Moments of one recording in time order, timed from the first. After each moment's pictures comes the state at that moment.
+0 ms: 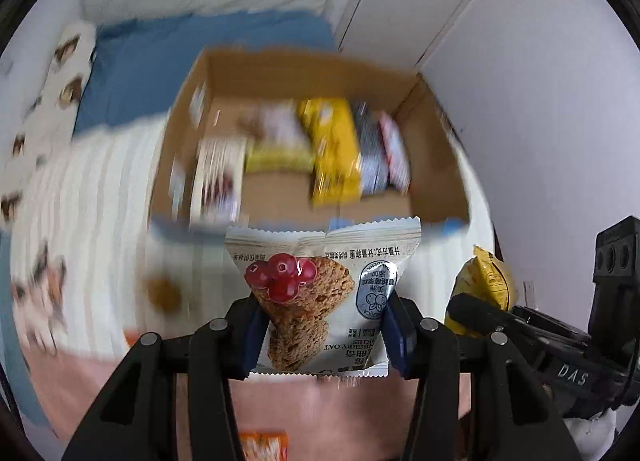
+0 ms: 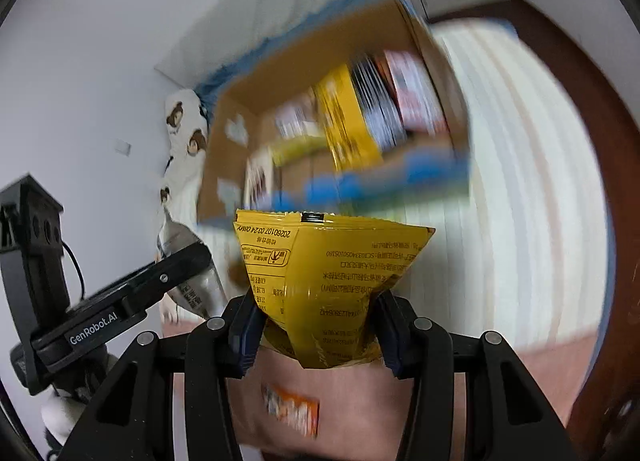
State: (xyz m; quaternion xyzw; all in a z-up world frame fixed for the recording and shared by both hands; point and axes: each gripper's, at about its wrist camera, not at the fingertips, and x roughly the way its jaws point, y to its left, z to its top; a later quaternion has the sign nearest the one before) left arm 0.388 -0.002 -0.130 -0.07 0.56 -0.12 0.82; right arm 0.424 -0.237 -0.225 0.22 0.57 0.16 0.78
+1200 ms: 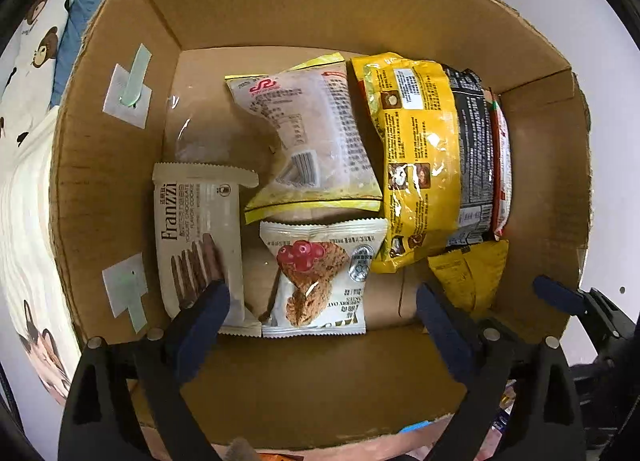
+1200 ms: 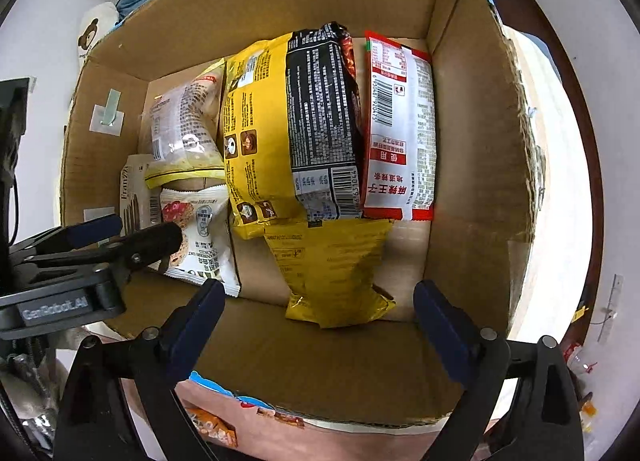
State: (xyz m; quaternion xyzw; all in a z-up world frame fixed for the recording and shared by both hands) left arm 0.547 0.000 -0.278 -0.06 0.72 -0.07 0.68; right arm 0.586 -0.204 -0.323 0.05 0.72 0.09 0.69
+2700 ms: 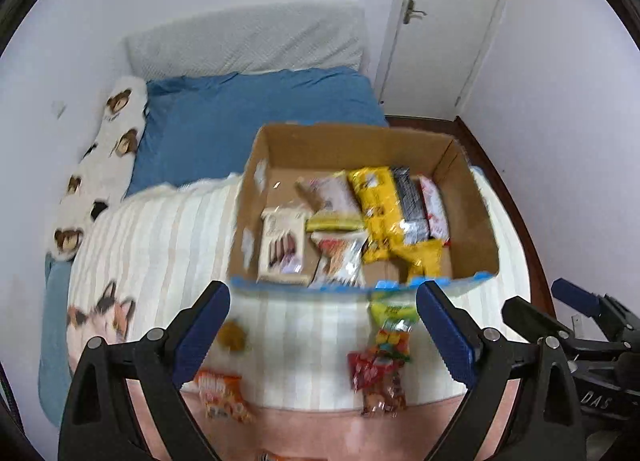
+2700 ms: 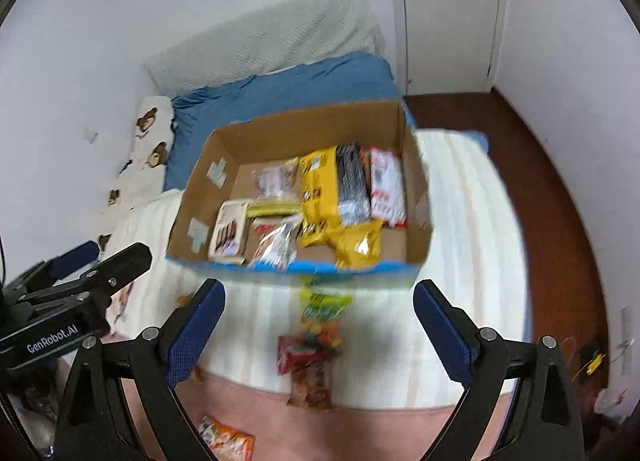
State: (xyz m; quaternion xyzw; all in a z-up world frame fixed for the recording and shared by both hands) left arm 0.354 0.020 -0.111 -0.02 0.49 -0.02 0.87; right arm 0.408 -0.216 -0.170 0.08 0.51 0.10 0.85
